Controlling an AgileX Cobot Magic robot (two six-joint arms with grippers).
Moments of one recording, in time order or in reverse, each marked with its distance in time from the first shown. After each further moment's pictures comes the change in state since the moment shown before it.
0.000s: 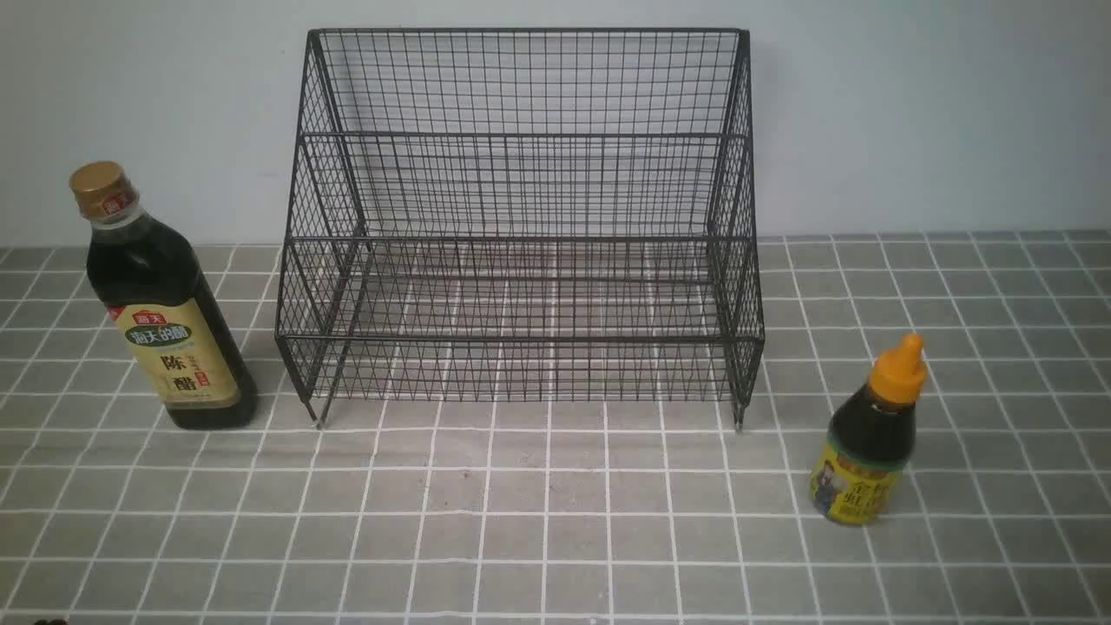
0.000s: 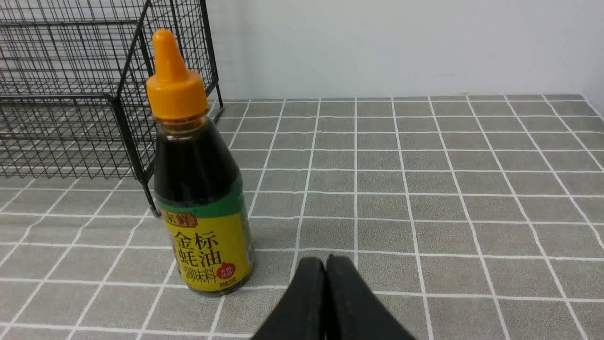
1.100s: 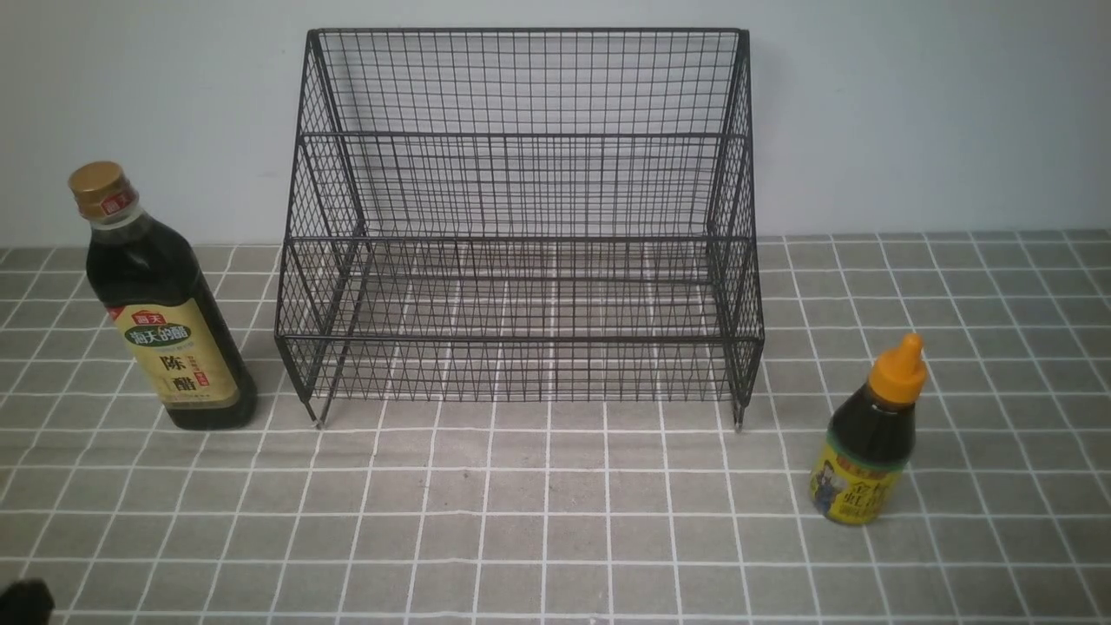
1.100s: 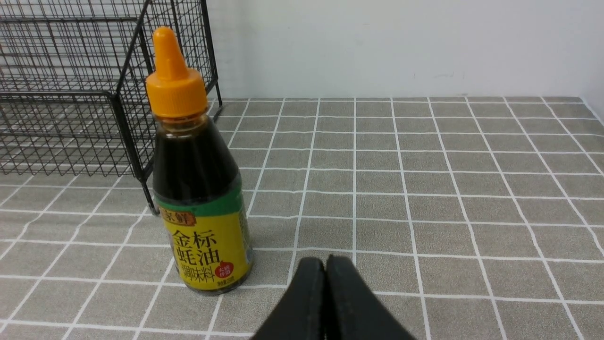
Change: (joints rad) right arm 0.000 -0.001 -0.001 0.000 0.001 0.000; left arm 0.000 0.000 0.005 -0.038 -0.207 -0.102
